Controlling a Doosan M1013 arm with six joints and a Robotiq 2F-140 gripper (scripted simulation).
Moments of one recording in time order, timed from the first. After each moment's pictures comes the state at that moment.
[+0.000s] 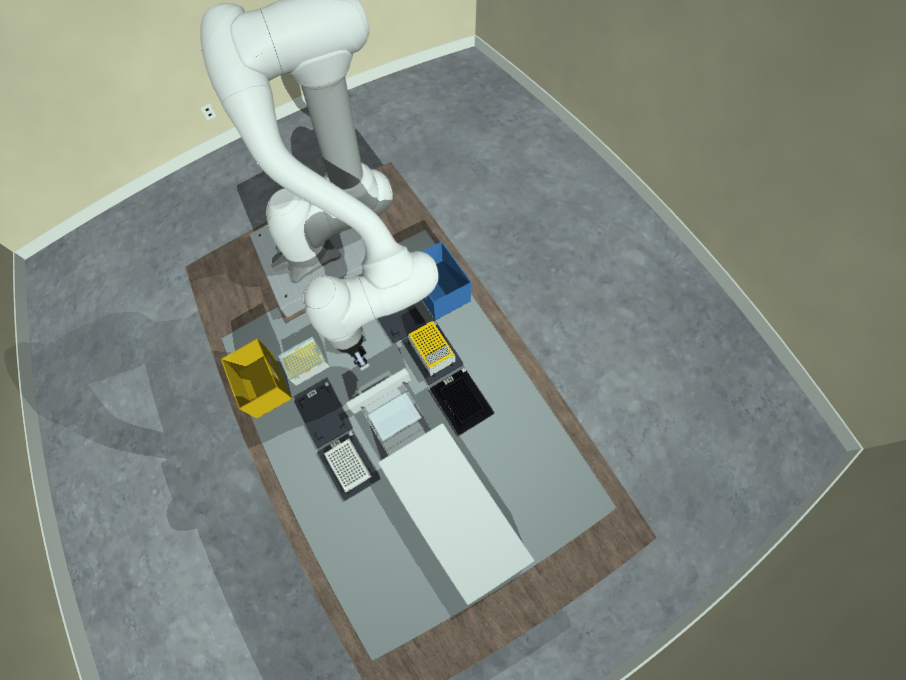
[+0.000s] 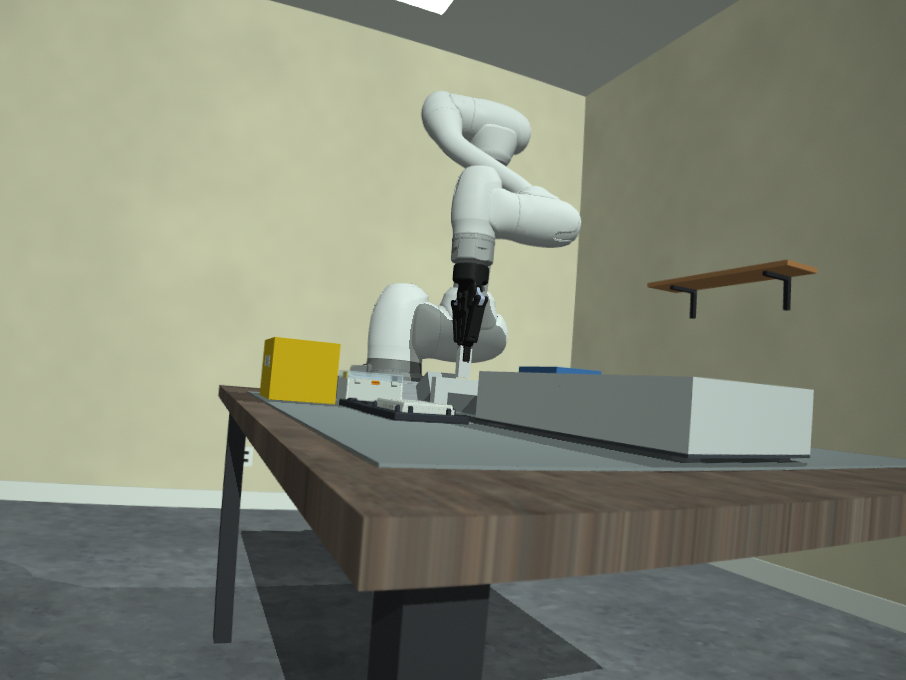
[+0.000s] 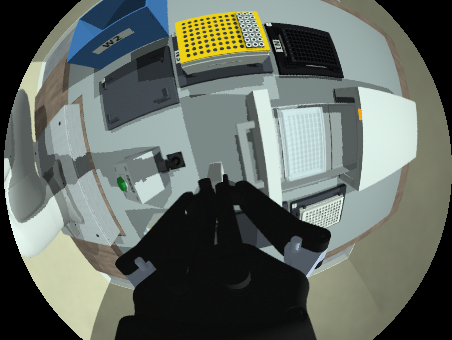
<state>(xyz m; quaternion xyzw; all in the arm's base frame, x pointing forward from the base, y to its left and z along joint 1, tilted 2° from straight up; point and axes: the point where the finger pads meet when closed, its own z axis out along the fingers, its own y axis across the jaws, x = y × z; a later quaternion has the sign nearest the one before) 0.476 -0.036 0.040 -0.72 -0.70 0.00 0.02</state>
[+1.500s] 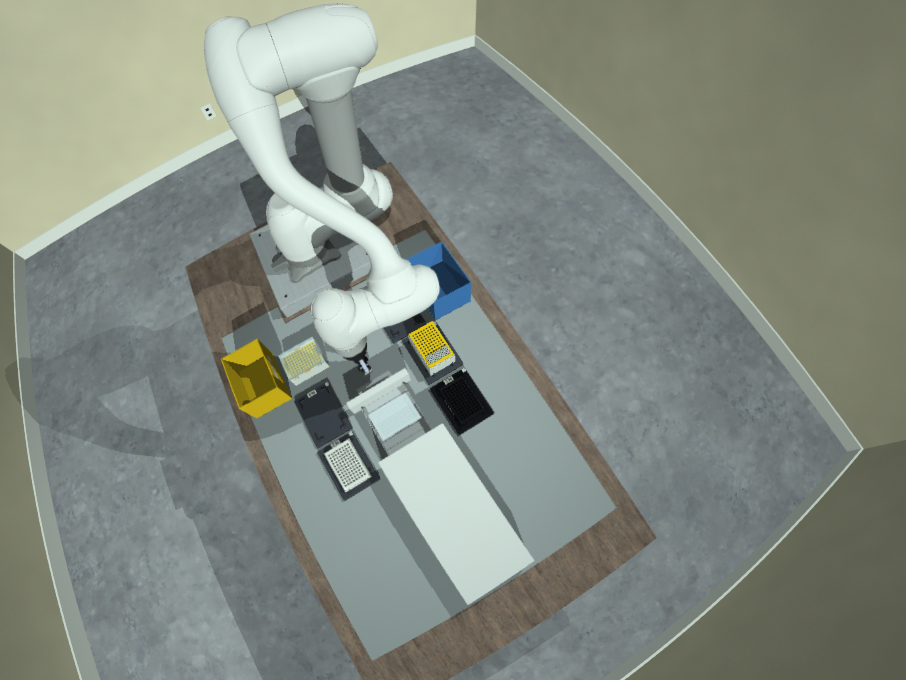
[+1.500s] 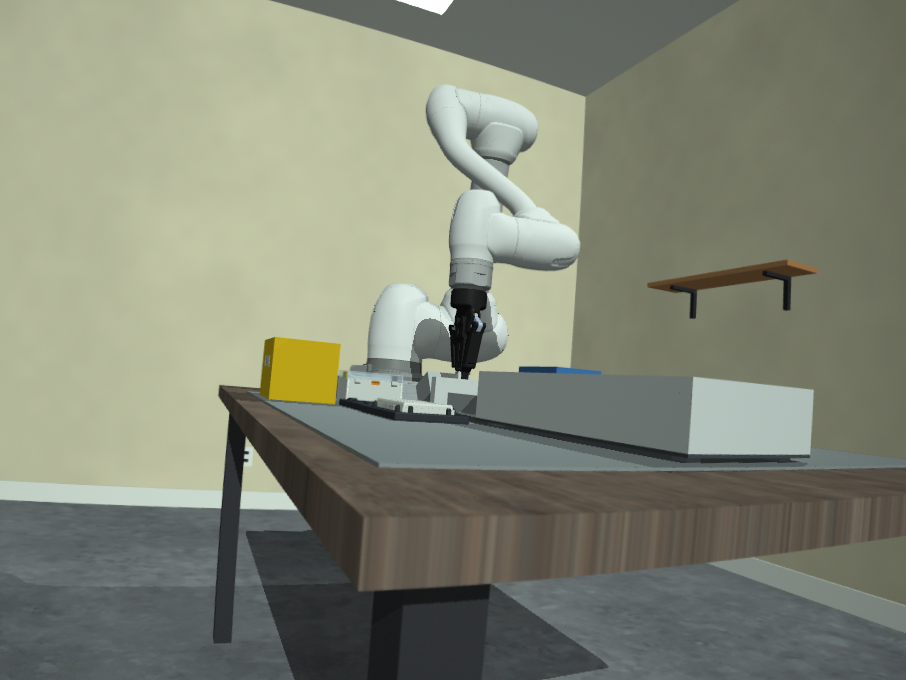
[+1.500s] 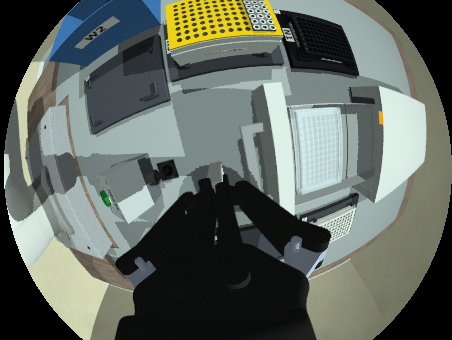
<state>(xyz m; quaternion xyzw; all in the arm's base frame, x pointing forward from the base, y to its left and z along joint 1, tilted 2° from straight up) 0.474 -0.035 -0.013 -0.72 -0.70 0.00 0.02</state>
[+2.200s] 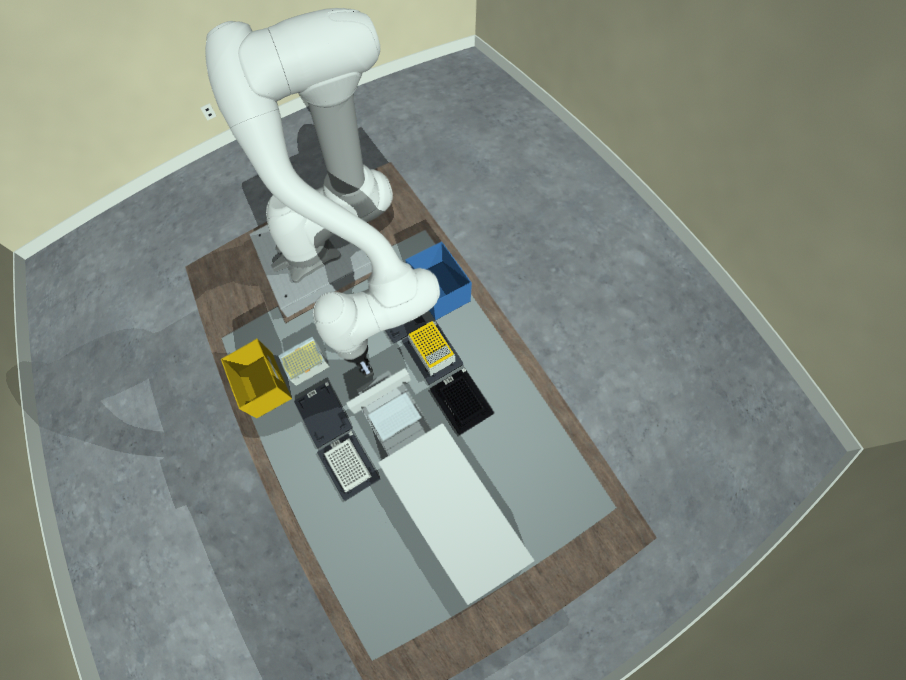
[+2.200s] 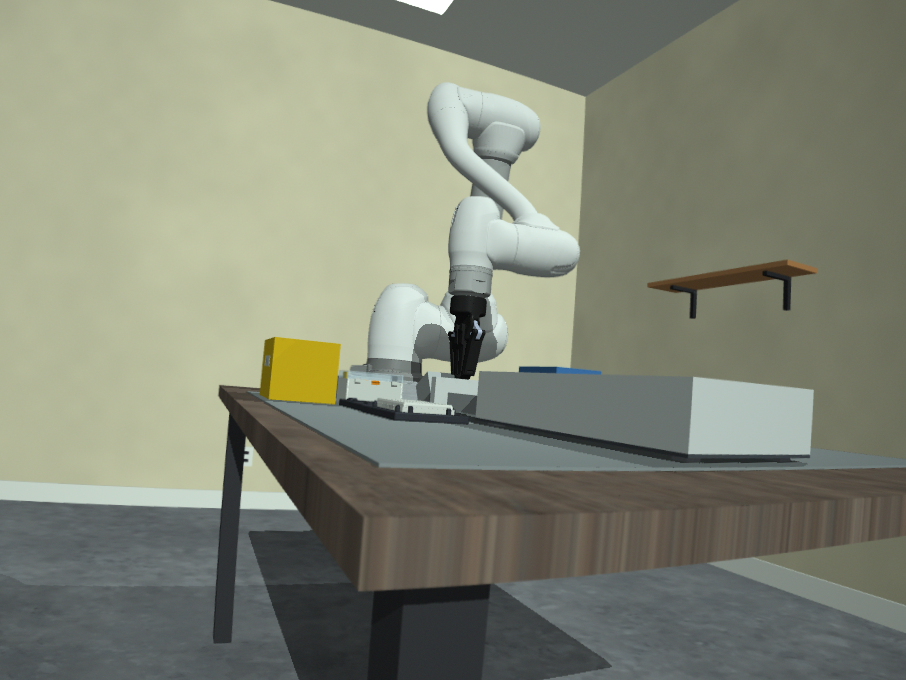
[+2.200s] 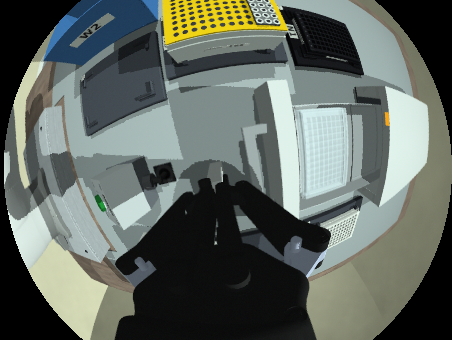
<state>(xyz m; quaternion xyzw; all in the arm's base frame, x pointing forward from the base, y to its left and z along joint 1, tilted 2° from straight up) 0.474 -0.035 -0.028 -0.72 -0.70 0.00 0.02</state>
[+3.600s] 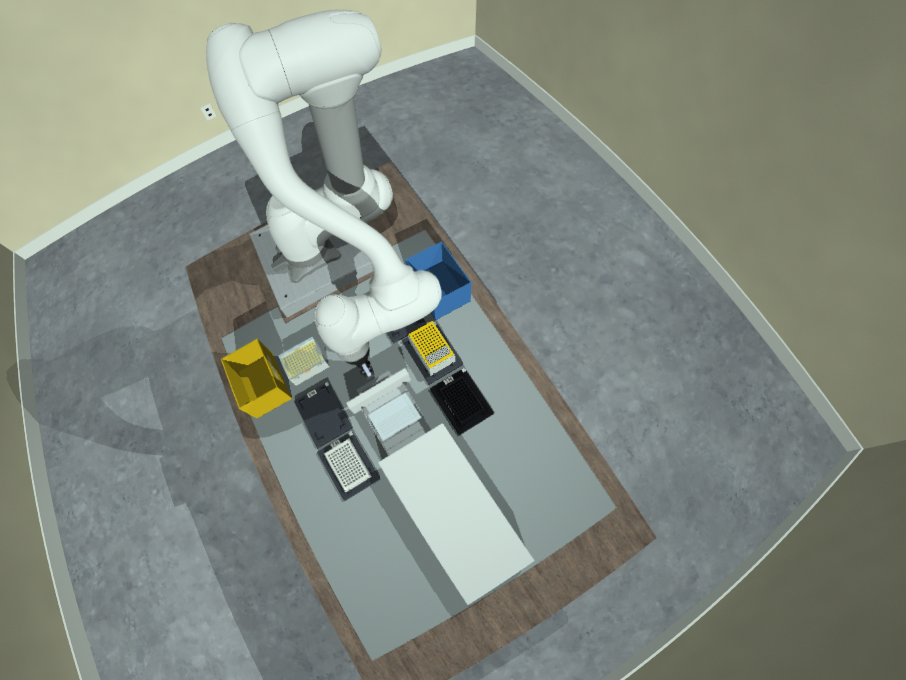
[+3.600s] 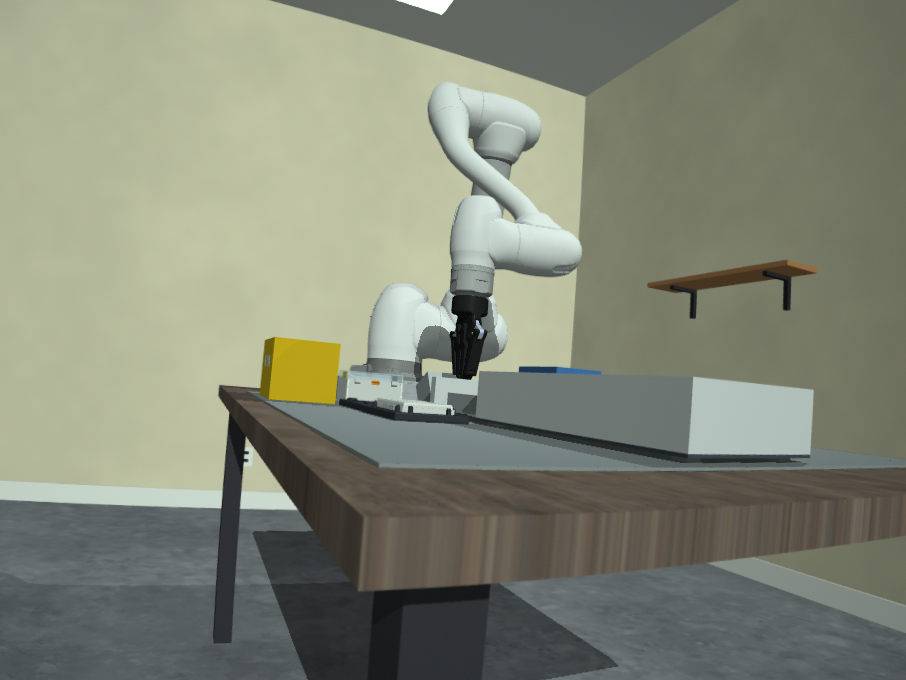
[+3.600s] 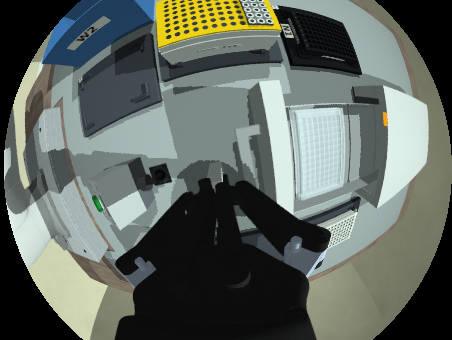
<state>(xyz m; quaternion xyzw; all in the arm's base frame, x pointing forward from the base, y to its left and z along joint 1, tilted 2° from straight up) 0.481 -0.035 -0.028 -0.72 -0.70 0.00 0.02</state>
